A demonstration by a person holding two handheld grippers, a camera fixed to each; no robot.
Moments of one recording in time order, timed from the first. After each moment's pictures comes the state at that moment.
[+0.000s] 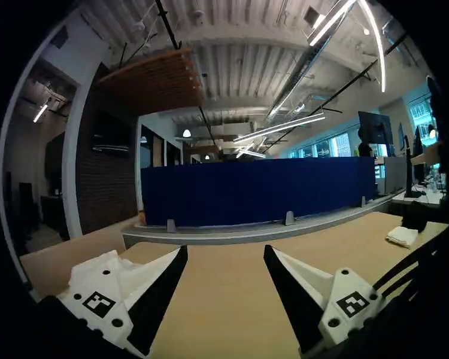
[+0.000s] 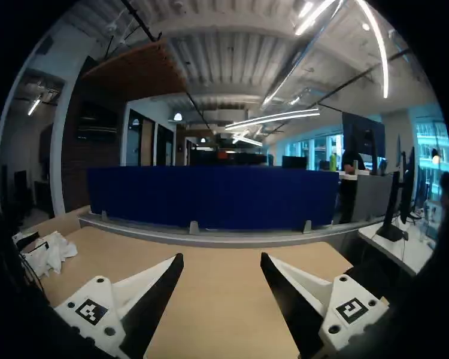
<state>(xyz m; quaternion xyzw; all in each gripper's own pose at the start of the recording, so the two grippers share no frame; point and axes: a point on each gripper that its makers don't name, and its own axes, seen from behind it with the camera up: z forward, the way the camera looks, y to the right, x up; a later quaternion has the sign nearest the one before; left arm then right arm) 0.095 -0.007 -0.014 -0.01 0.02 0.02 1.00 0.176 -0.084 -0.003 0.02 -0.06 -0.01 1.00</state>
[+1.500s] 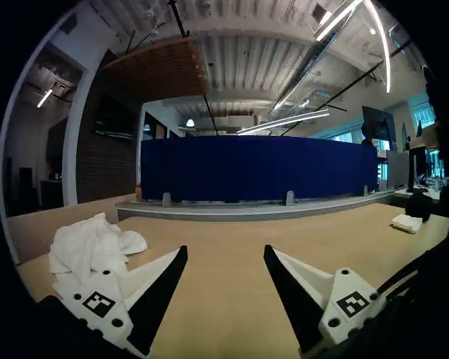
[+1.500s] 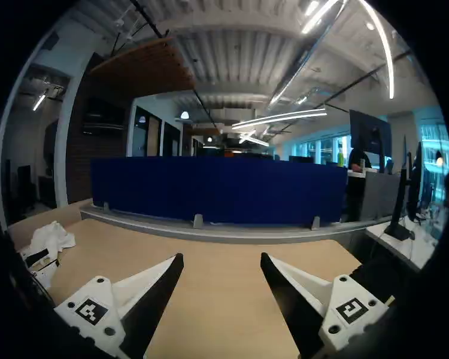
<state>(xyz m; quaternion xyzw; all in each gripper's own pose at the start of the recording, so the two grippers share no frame) 0.000 0.001 -0.001 0.00 0.00 0.00 1.00 0.139 -0.087 0.019 0.03 -0.05 -0.02 1.00</state>
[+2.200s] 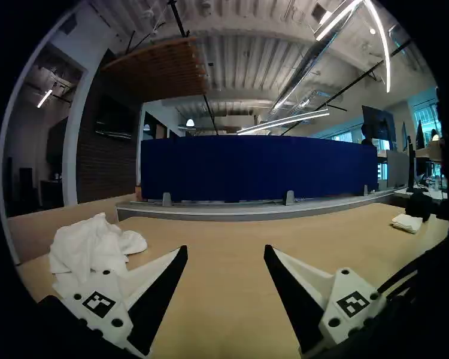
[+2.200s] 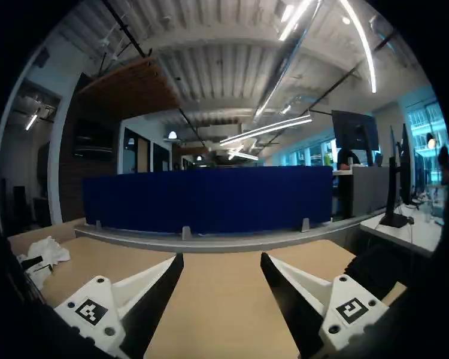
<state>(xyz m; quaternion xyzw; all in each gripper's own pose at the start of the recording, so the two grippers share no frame) 0.000 0.002 -0.002 0.00 0.00 0.00 1.00 0.116 -0.045 0.008 0.01 0.00 0.02 1.00</state>
